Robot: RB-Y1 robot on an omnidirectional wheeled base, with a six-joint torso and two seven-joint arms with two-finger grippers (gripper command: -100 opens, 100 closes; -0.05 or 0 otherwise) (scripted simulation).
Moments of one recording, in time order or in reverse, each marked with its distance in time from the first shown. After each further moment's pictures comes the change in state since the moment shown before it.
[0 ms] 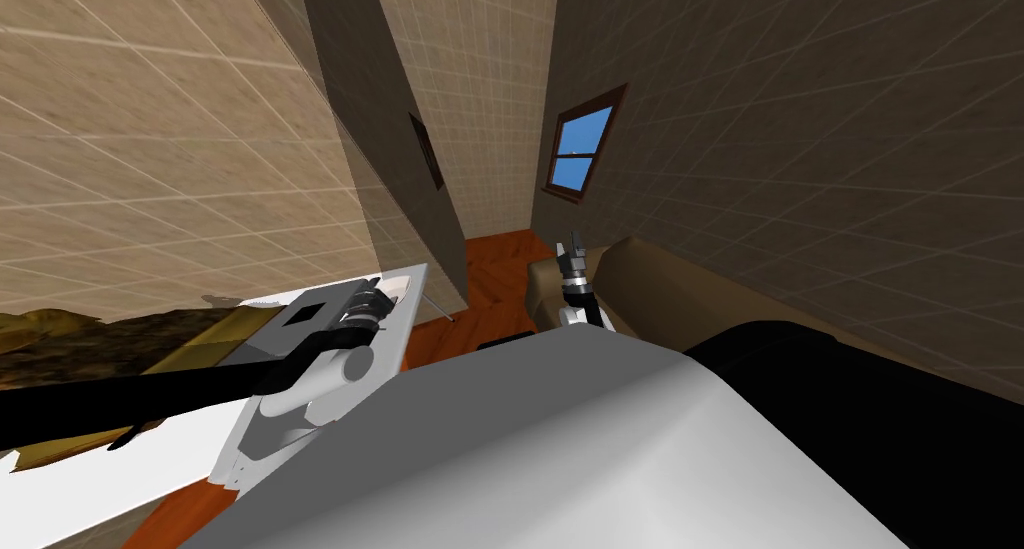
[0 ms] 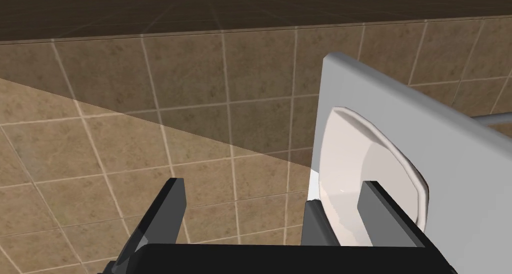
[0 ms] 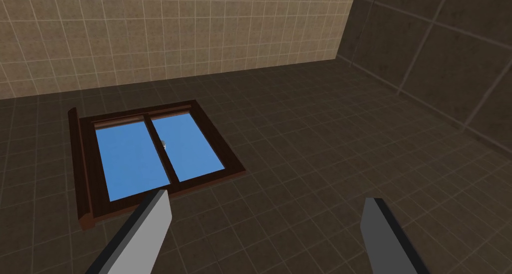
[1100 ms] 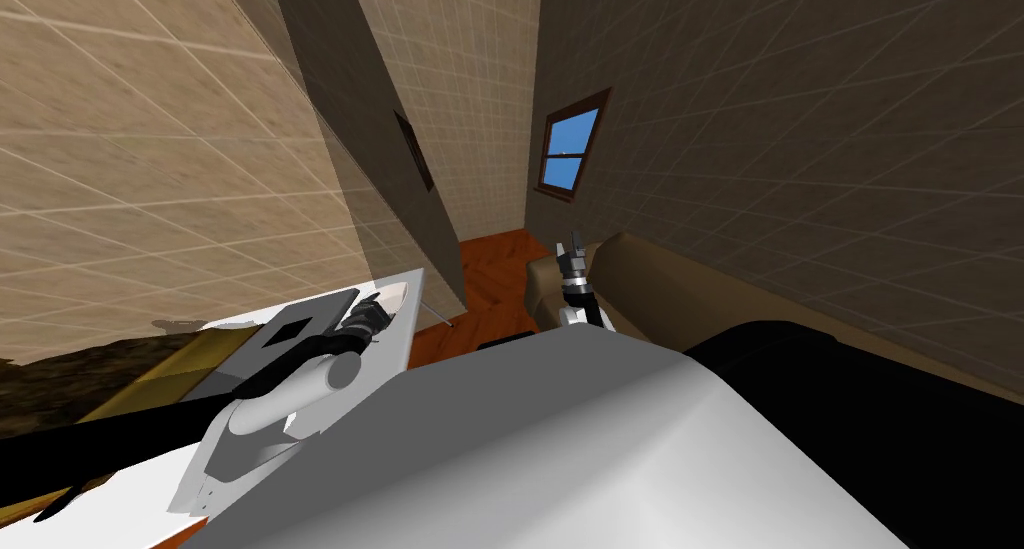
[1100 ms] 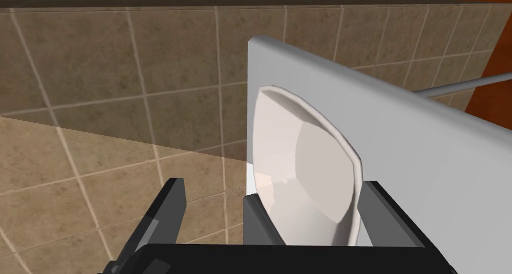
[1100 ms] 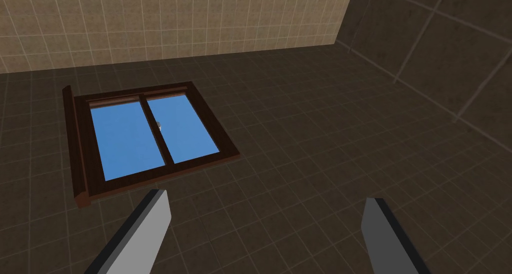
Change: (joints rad) left arm 0.022 -0.004 0.066 -0.016 0.010 0.270 0.043; right arm 0.000 0.000 0.000 0.000 0.000 0.000 0.000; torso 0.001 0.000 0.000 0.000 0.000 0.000
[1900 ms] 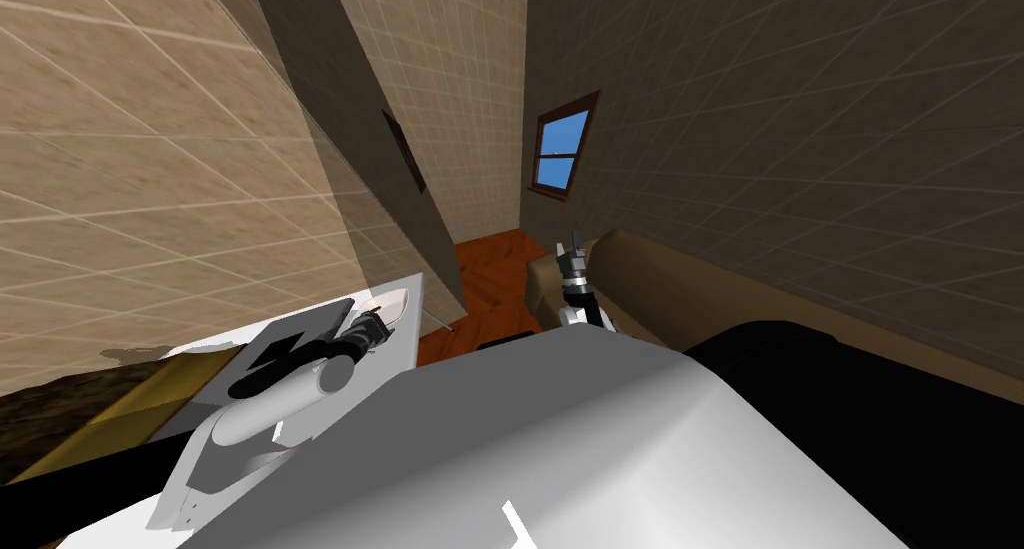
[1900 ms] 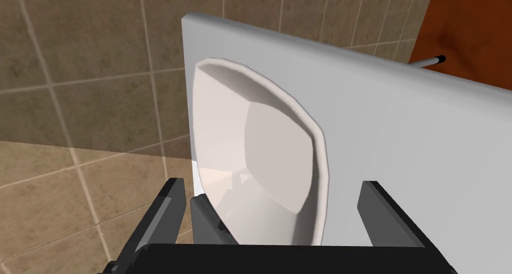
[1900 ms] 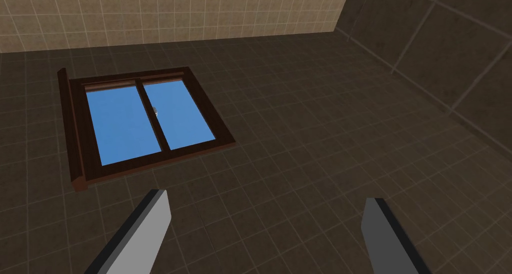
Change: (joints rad) left arm 0.007 -0.007 0.040 0.011 0.003 0.210 0.033; right arm 0.000 0.000 0.000 0.000 0.000 0.000 0.000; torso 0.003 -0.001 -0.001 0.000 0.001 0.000
